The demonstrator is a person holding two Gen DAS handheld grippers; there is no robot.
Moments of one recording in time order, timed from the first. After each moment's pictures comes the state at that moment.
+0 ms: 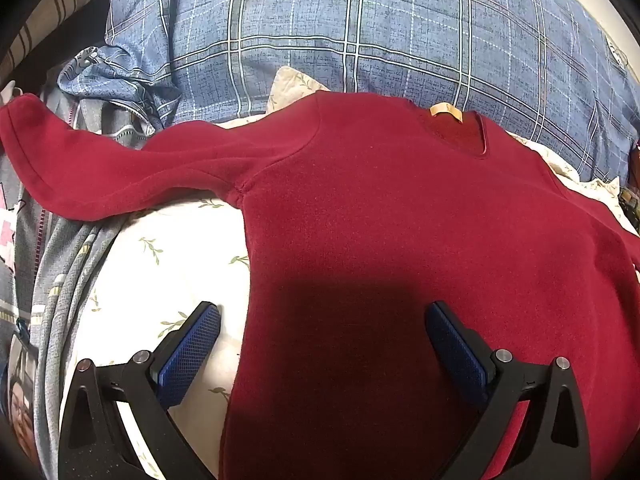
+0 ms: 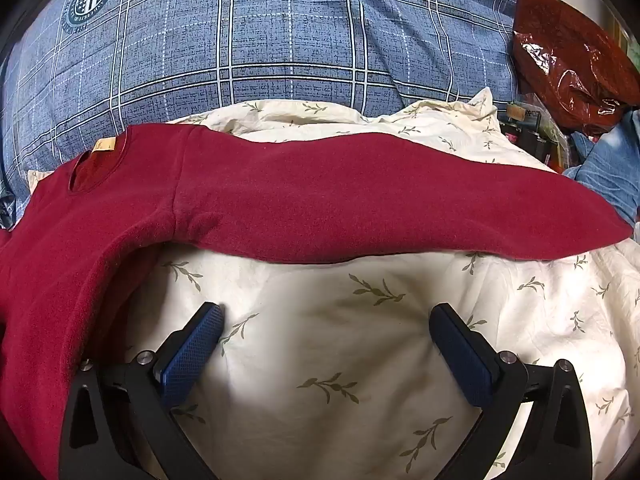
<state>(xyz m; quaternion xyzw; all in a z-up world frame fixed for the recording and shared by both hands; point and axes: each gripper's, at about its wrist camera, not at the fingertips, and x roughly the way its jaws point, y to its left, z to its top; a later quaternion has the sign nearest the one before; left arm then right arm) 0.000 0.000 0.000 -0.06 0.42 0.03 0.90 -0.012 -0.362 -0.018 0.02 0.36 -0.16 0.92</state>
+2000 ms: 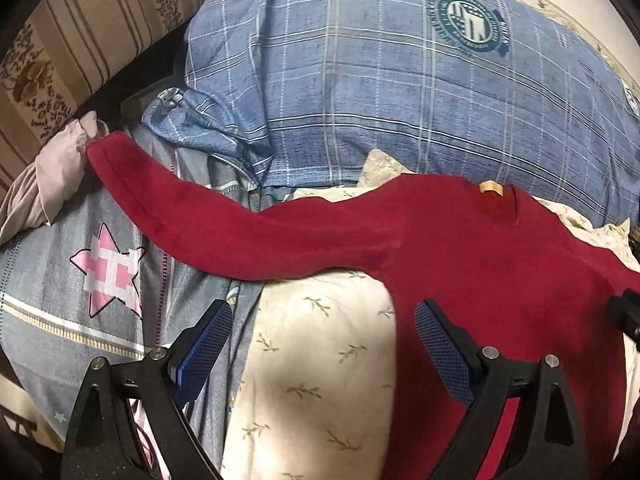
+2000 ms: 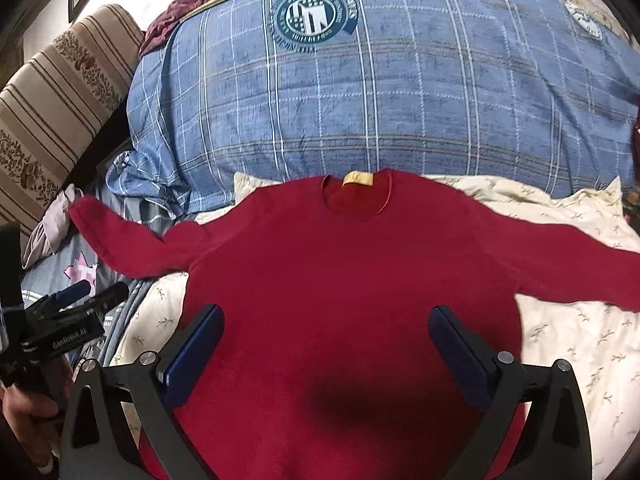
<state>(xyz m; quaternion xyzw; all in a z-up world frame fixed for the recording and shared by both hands) -0.044 0.073 0.095 -0.06 0.38 0.08 0.92 -0.040 -0.166 0.057 0.02 0.32 0.07 0.94</state>
